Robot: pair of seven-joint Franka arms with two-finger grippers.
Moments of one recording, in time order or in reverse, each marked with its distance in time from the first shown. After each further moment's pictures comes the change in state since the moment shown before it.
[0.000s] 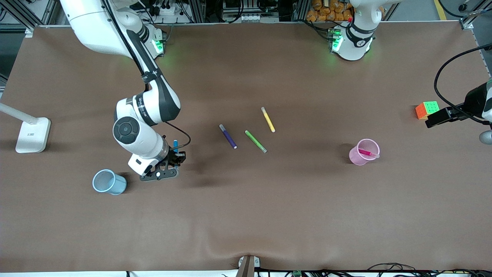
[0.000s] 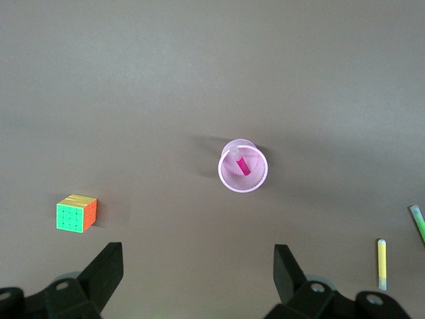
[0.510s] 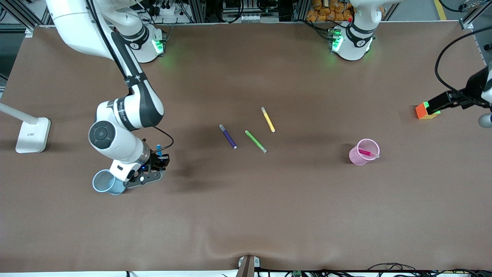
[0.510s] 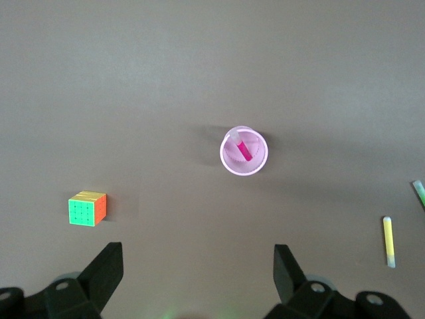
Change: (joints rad) left arm -0.018 -0.101 0.005 -0.066 -0.004 -0.024 0.057; right arm -0.088 -0.013 -0.001 0.002 0.000 -0.009 -0.201
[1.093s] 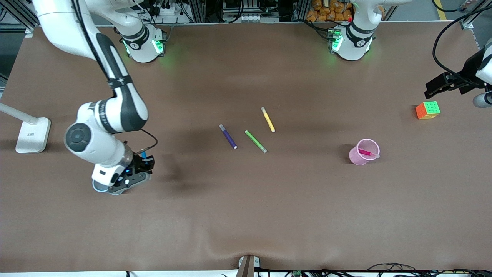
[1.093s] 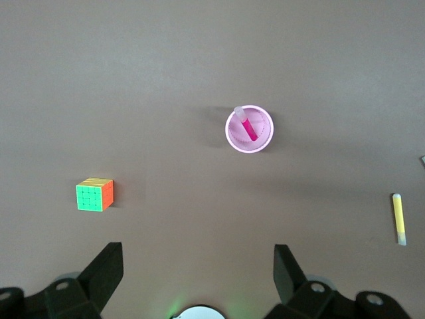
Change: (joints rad) left arm -0.202 -0.098 0.216 -0.107 -0.006 0.000 0.046; right arm -0.086 -0.022 0.001 0.019 0.059 -0.033 -0.234
